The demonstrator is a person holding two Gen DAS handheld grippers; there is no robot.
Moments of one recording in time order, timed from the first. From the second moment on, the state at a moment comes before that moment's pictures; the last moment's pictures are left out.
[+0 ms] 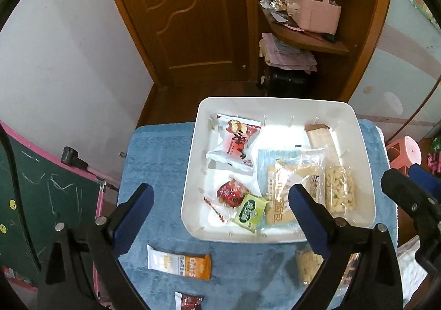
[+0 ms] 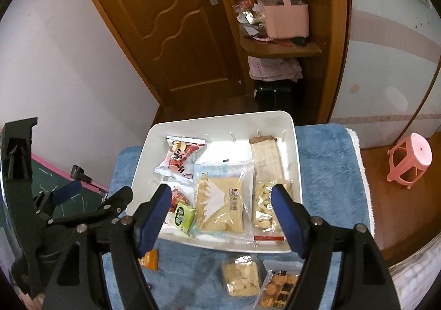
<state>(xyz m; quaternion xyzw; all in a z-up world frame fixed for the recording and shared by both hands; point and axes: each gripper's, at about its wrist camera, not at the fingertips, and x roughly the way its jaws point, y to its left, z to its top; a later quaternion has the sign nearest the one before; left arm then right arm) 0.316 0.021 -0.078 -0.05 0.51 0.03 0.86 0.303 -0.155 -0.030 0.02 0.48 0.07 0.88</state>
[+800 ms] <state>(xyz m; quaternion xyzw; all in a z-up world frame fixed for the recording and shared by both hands) 0.201 0.051 -0.039 -0.05 0.48 -0.01 0.88 0.191 -0.116 -0.005 0.01 0.46 0.09 0.88</state>
